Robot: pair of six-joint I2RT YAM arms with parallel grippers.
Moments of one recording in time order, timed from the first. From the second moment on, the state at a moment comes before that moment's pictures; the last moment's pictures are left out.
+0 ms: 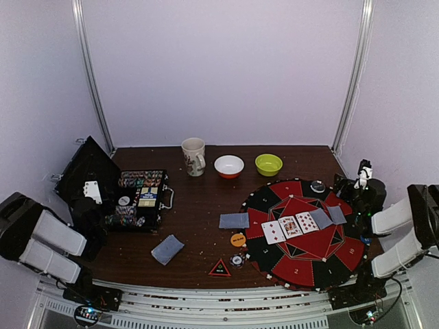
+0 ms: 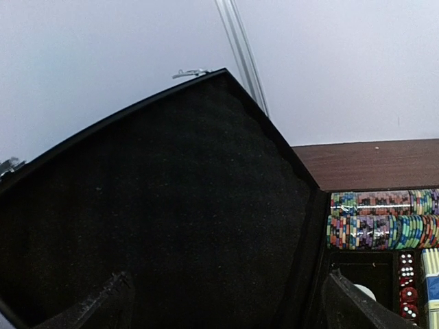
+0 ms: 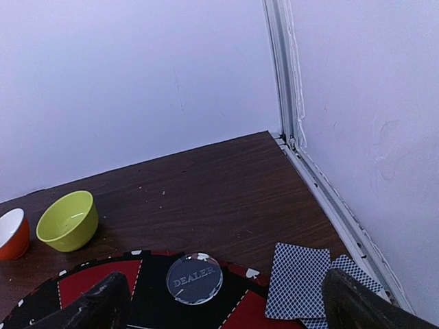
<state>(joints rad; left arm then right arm) -0.27 1.35 0.07 1.26 -0.77 0.23 -0.10 1.40 0.25 1.03 0.01 0.22</state>
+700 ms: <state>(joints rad) -0.21 1.56 0.07 1.52 -0.44 0.25 0.00 1.55 0.22 1.24 -0.02 0.08</state>
